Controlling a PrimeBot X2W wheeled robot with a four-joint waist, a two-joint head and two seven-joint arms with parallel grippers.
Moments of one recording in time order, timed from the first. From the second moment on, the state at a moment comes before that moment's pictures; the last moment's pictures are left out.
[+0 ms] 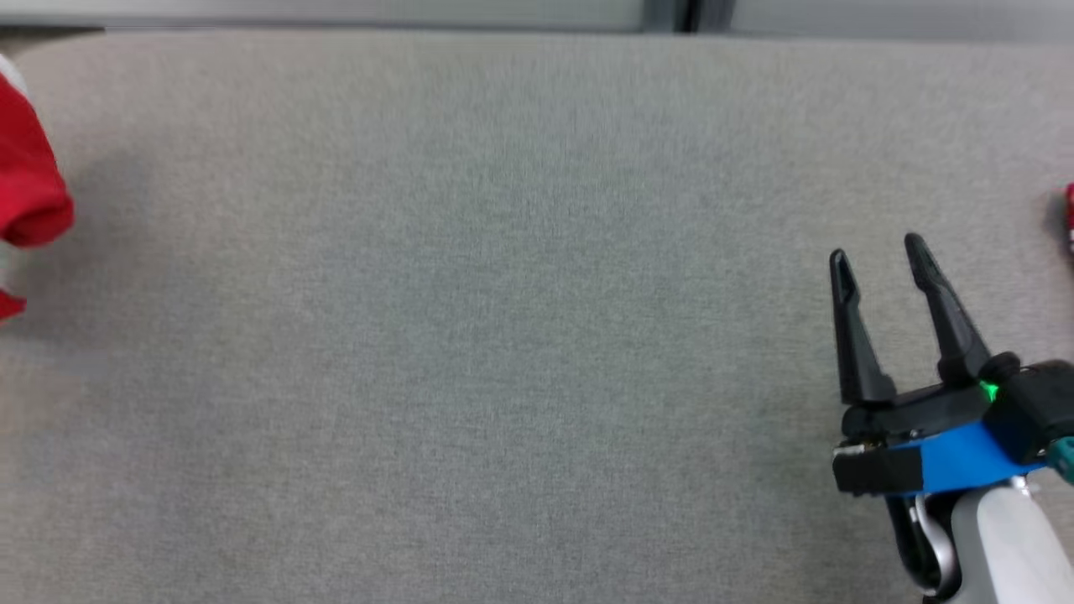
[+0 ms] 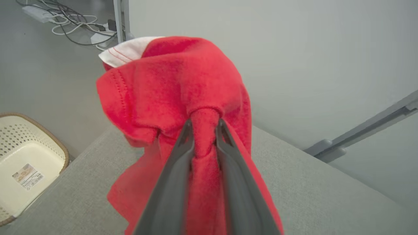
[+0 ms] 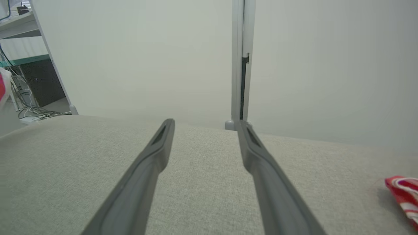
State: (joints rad) left arm -0.60 0.51 0.22 0.26 -0.70 0.06 0.58; right arm -0.22 -0.13 0.04 0.02 0.14 0.13 -0.24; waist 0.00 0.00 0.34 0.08
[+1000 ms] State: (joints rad) left arm -0.47 0.14 -0.41 0.29 -0.59 -0.07 0.52; right arm -0.17 -0.10 0.09 0.06 0.18 0.13 -0.21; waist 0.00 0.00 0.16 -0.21
